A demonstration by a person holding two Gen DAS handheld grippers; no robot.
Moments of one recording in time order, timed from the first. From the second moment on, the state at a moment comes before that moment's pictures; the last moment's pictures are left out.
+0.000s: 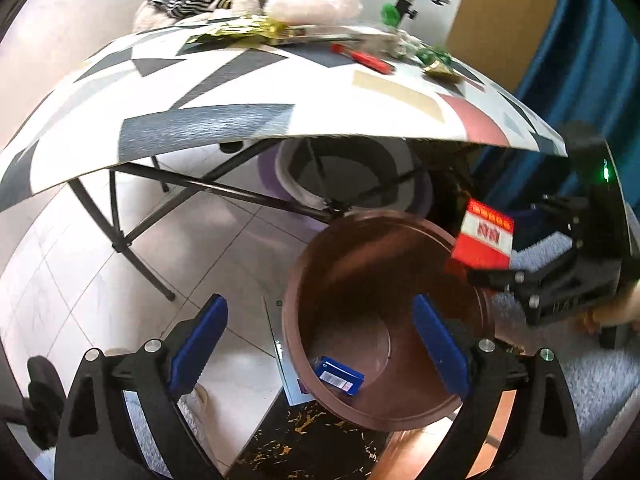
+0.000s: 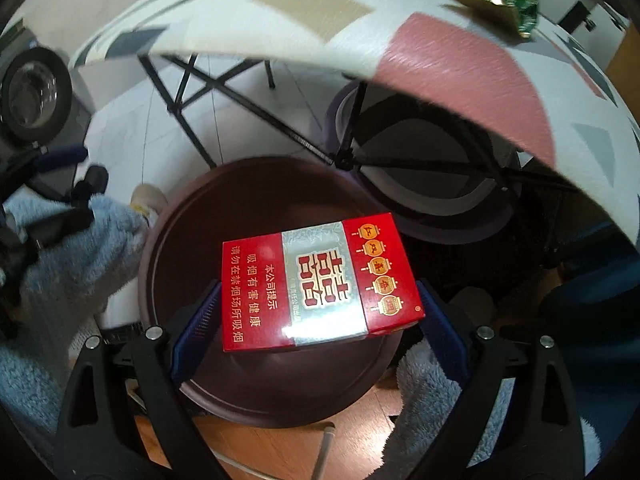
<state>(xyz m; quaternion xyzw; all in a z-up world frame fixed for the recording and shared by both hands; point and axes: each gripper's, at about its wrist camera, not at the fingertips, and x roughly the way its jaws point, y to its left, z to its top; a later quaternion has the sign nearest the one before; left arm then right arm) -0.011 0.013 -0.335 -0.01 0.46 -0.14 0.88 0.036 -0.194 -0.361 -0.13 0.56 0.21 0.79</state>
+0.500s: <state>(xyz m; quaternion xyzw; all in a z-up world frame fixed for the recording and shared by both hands) -0.008 0.019 -0.339 -0.01 0.47 -0.12 0.88 0.035 -0.183 -0.371 -0.15 0.57 0.21 0.78</state>
